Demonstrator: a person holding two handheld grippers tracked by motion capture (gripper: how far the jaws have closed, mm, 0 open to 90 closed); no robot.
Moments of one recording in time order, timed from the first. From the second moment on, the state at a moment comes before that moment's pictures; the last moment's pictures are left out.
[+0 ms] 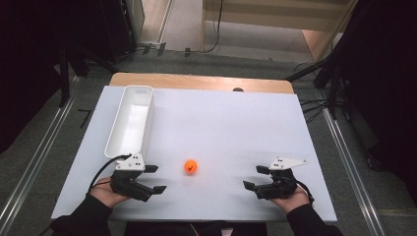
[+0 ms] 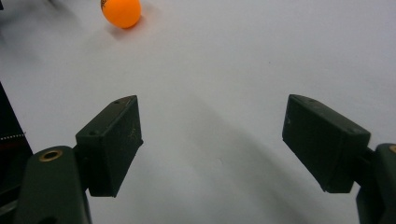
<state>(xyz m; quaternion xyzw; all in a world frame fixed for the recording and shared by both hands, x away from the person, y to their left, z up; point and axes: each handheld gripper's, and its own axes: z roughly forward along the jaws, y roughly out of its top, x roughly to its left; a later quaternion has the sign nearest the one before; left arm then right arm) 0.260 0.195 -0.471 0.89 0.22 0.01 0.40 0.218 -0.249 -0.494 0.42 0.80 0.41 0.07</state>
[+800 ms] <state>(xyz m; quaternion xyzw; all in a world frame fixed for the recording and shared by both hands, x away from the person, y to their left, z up) 0.261 0.194 -0.474 0.89 0.23 0.01 0.38 0.220 -0.248 -0.495 0.42 0.81 0.40 0.06</state>
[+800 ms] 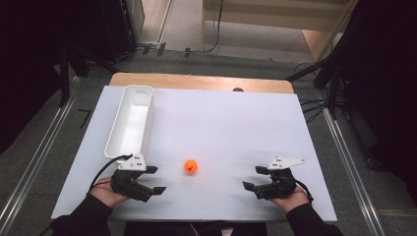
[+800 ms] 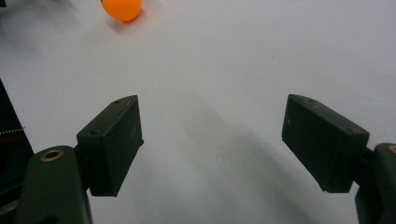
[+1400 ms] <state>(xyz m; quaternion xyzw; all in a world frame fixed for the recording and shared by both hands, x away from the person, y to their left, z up) 0.261 0.194 -0.474 0.89 0.23 0.01 0.39 0.220 -0.246 -0.495 0.42 0.81 0.40 0.06</state>
